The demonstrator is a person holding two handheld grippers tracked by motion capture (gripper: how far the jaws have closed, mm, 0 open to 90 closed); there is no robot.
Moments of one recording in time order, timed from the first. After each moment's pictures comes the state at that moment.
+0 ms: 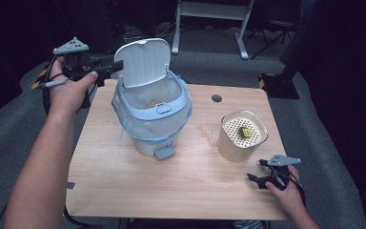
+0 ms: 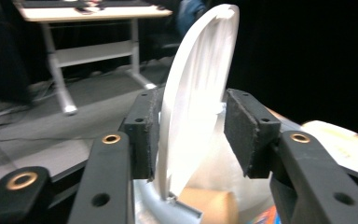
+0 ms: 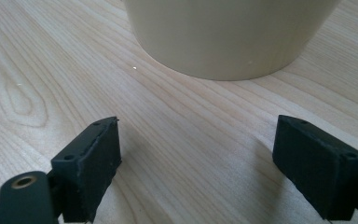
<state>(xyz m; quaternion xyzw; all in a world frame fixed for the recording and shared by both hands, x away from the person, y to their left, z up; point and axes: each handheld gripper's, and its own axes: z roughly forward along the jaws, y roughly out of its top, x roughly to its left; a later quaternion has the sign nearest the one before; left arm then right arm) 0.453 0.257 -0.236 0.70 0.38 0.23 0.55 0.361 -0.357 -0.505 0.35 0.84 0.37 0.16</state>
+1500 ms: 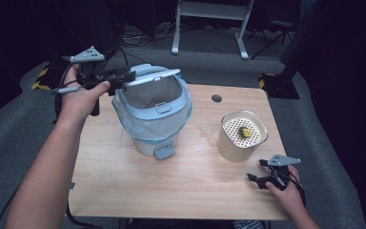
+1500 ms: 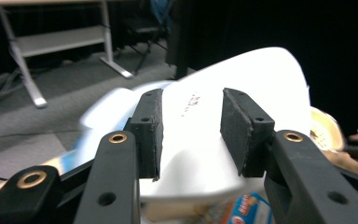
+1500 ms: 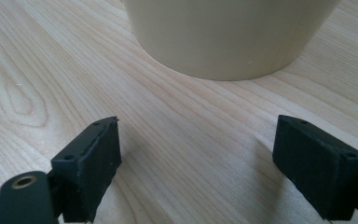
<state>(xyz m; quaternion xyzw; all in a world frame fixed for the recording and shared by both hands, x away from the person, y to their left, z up) 0.446 0.224 -0.252 0.74 0.34 0.18 0.54 0.361 -0.357 -0.505 0.35 0.84 0.37 0.16</state>
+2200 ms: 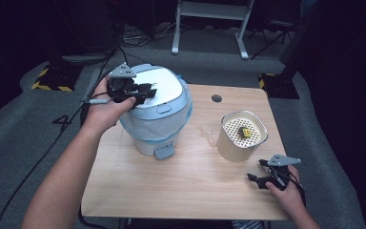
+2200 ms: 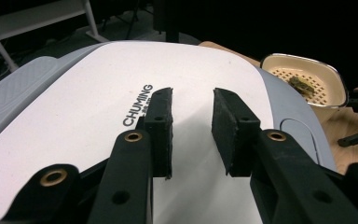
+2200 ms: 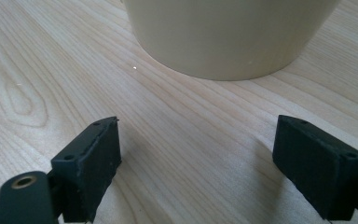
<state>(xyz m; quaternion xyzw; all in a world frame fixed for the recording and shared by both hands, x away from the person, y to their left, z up) 0.441 0.172 -0.274 0.80 0.32 0.18 0.48 0.361 -0.357 -0.505 0.35 0.84 0.37 0.16</state>
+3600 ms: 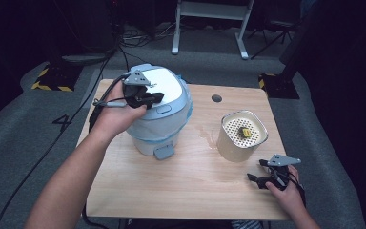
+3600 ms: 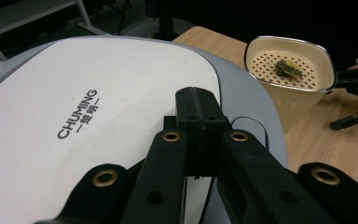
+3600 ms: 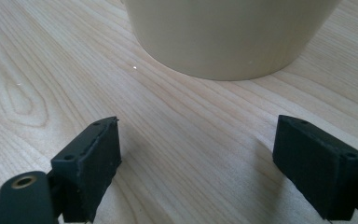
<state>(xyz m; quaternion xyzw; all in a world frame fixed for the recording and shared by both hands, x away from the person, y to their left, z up) 0.426 0.141 -0.273 0.82 0.30 0.18 0.45 0.361 -0.357 -0.505 0.35 0.84 0.37 0.16</state>
